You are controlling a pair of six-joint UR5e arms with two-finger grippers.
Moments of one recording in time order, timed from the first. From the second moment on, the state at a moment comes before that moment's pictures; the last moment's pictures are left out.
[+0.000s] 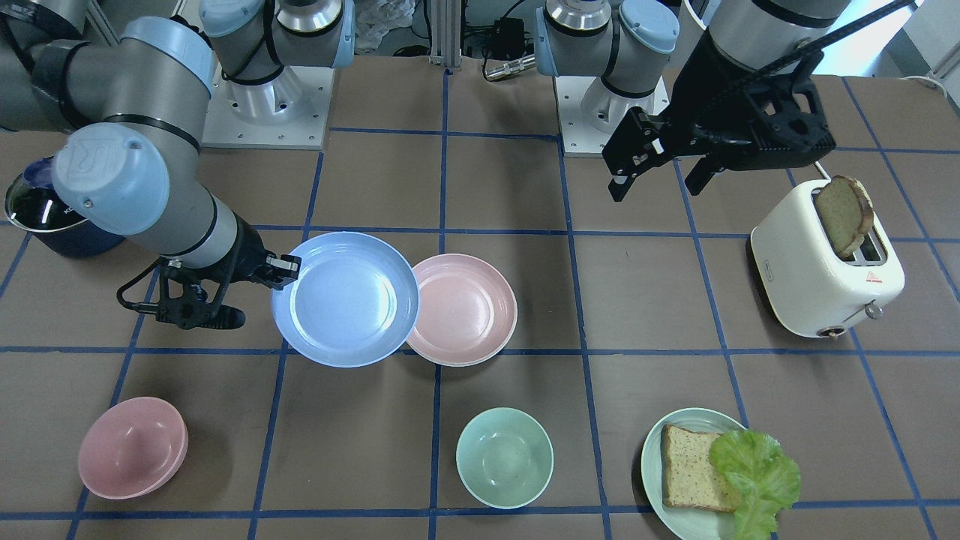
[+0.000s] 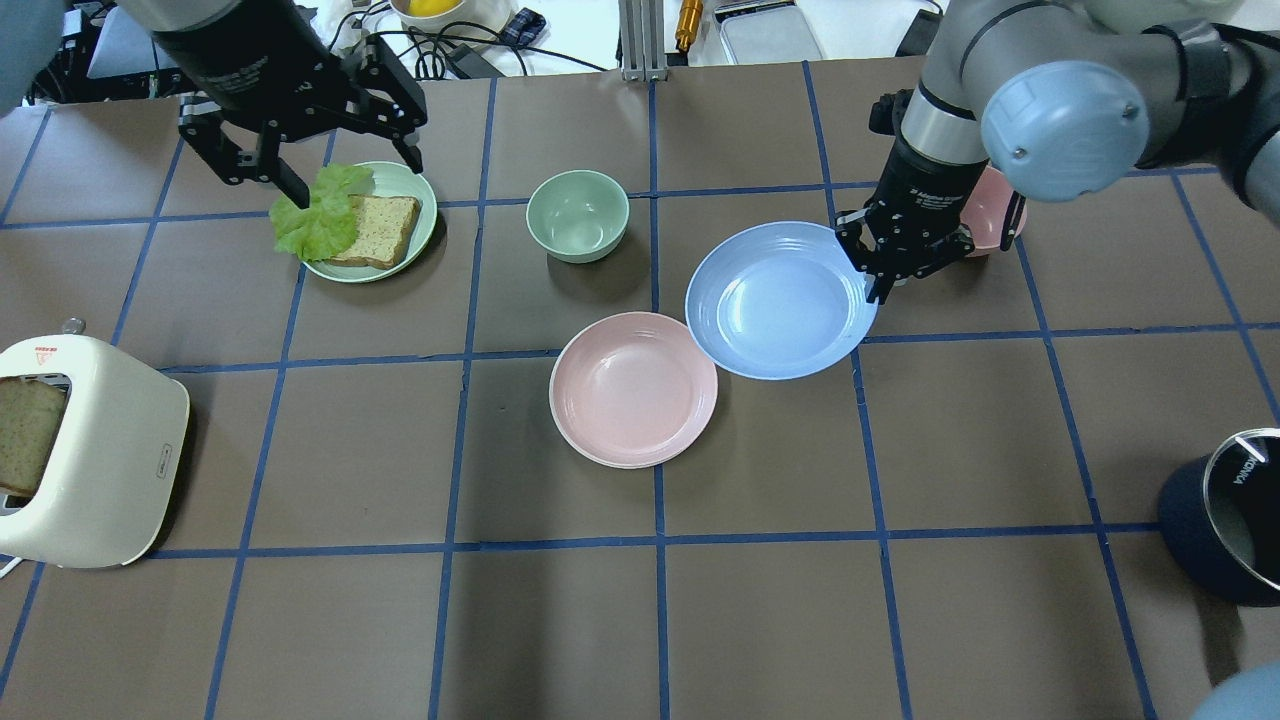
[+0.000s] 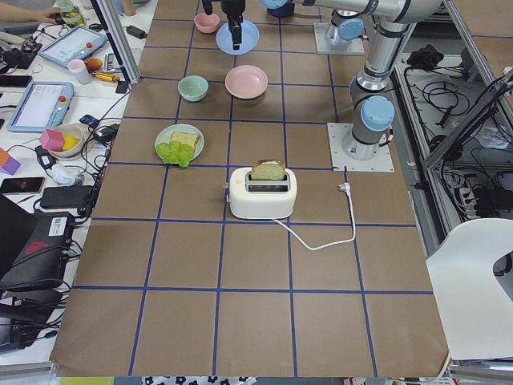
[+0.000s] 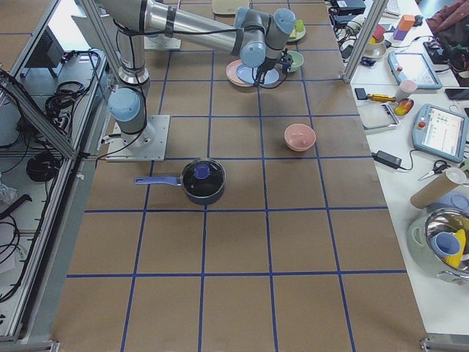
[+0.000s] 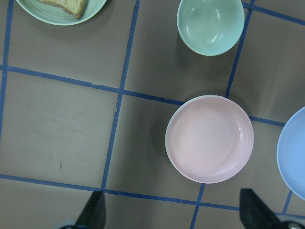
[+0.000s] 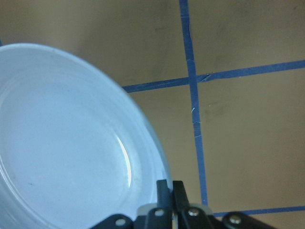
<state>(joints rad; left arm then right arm) -1.53 -1.61 -1.40 -1.64 1.45 -0.18 1.58 -1.31 1.62 -1.66 -1.46 0.15</state>
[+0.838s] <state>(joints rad) -1.51 -1.58 -1.47 -1.55 1.47 -0.18 1.76 -1.25 1.62 -1.74 -1.43 0.38</state>
